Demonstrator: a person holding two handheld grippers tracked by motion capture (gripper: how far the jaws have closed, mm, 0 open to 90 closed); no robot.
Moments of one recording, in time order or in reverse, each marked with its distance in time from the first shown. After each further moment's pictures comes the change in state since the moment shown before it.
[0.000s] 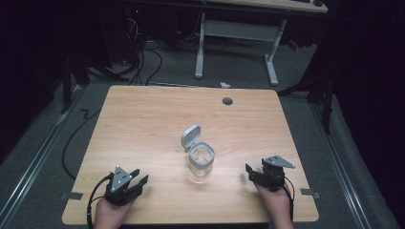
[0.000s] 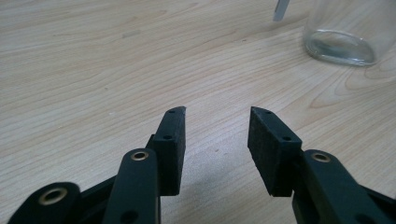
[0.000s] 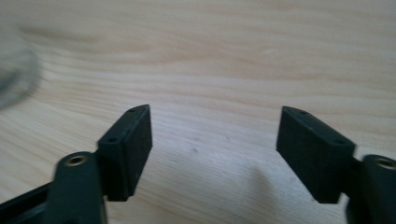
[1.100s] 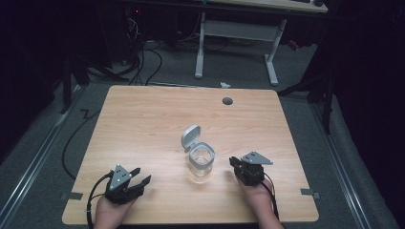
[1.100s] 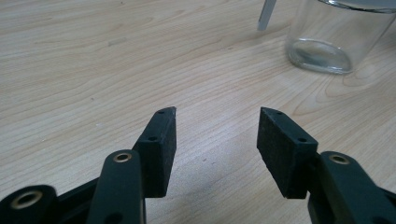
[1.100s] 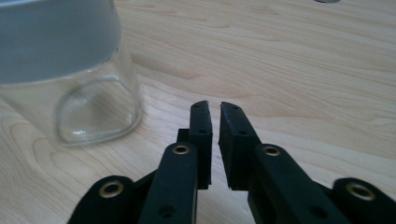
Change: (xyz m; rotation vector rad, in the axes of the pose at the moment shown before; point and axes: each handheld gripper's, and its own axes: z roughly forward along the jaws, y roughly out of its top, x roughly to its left) left arm -0.002 0.004 0.001 0.020 -0.051 -0.018; right arm 0.059 0.026 0.019 -0.031 0.147 -0.126
